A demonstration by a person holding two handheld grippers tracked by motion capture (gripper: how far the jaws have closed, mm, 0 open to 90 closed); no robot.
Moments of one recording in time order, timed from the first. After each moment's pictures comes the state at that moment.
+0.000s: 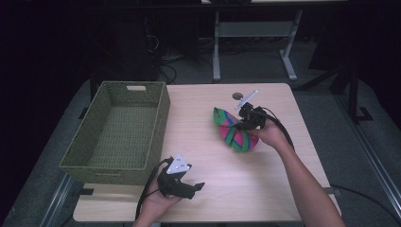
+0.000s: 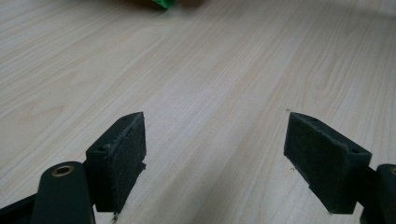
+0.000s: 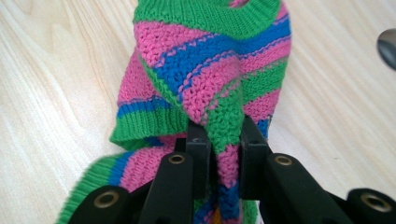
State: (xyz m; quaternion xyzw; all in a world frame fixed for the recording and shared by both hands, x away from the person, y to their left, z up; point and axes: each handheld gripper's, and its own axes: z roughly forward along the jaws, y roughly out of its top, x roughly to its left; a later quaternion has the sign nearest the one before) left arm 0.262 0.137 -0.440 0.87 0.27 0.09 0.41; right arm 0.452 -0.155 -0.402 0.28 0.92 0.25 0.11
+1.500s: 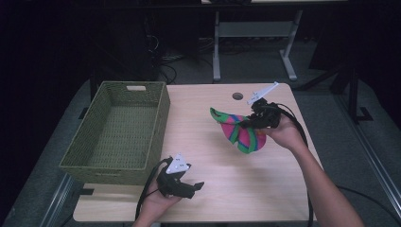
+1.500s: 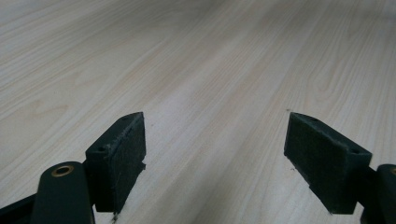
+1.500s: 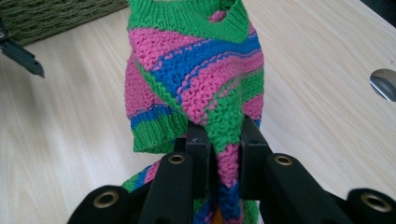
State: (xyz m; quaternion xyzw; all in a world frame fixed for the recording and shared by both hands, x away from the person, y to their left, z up) left arm 0.262 0.138 -0.439 0.87 0.27 0.10 0.41; right arm 0.410 -0.177 -0.342 0.27 0.90 0.33 0.08
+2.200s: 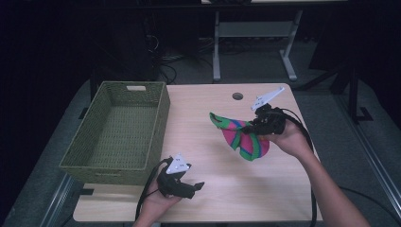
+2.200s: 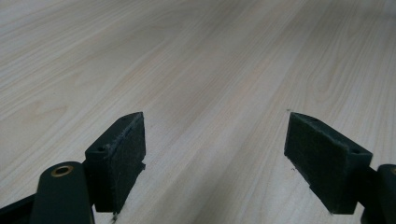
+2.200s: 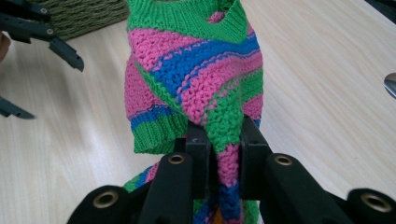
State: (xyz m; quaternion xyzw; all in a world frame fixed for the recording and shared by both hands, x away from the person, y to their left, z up) left arm 0.262 0.137 -0.440 0.86 0.27 0.10 0.41; right arm 0.382 -0.181 -0.333 0.25 0.90 0.34 0.07
